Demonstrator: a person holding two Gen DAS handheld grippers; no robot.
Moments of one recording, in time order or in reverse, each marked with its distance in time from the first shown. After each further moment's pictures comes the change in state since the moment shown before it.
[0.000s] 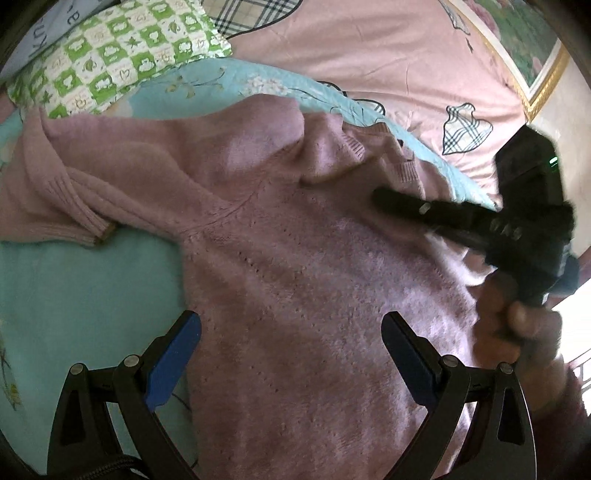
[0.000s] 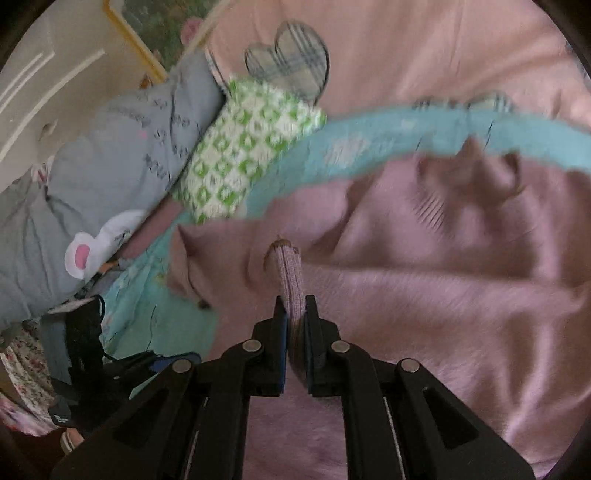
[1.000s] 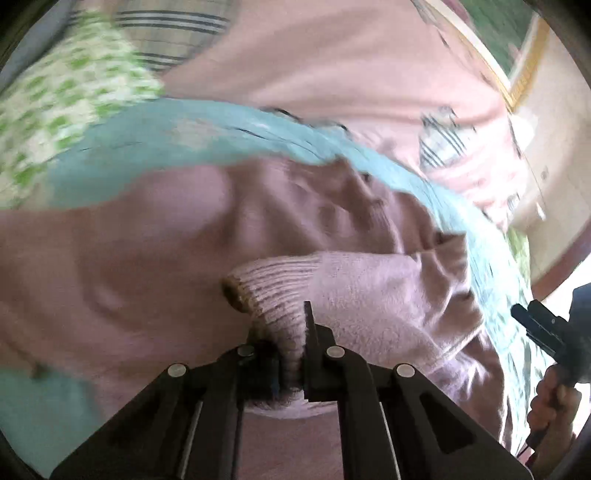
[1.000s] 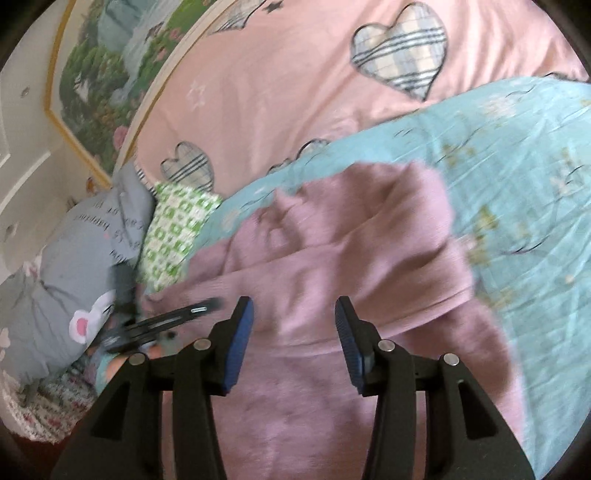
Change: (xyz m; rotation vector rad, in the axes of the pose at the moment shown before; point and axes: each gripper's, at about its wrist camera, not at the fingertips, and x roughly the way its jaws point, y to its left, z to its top) left arm 0.042 -0.042 0.072 0.078 -0.082 -0.008; right arm -0.215 -0.099 -0.083 0.251 -0.347 -0.226
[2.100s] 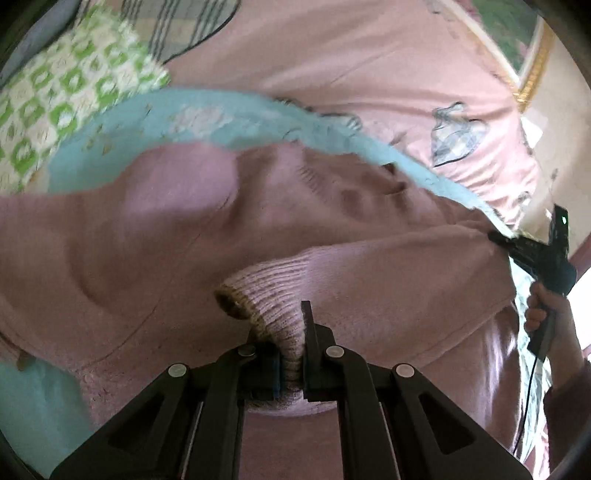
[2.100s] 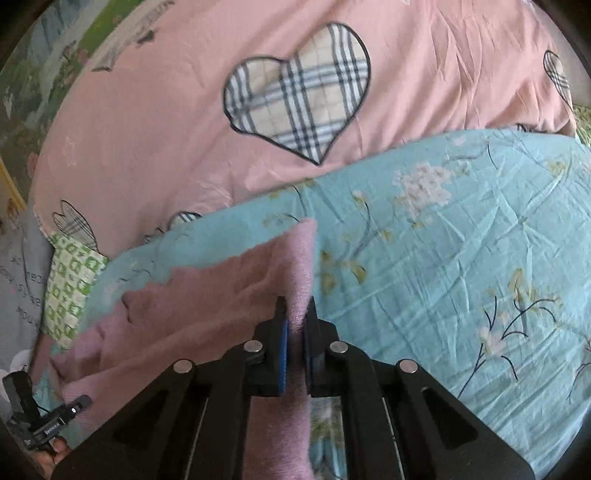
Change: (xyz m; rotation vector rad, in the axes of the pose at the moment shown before) left arm 0.023 -0.003 -0.016 -0.003 0.026 0.022; right arm 0.065 -0.099 0.104 -0.012 -0.017 -0.324
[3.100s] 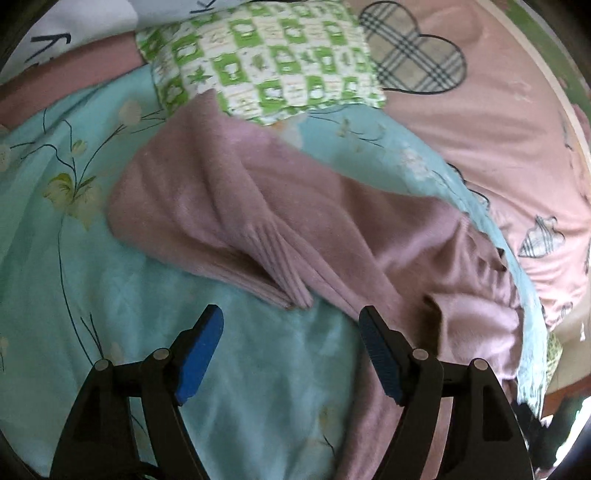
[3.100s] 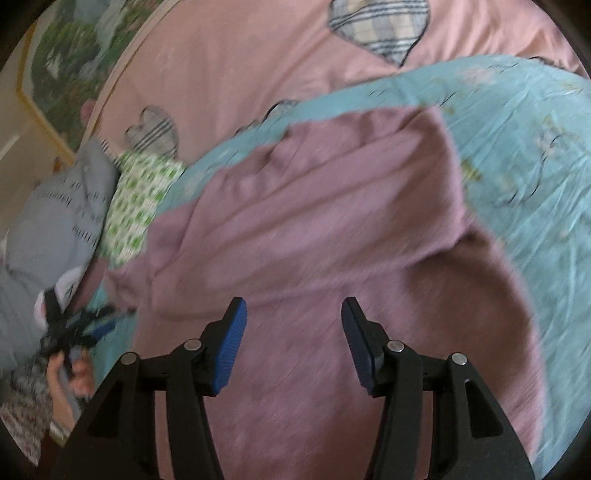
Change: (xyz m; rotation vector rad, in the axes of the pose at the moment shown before) left arm -0.117 0.165 -0.036 -0.406 -0.031 0.221; right arm -0.063 0.103 -0.161 -0.031 0.154 0.235
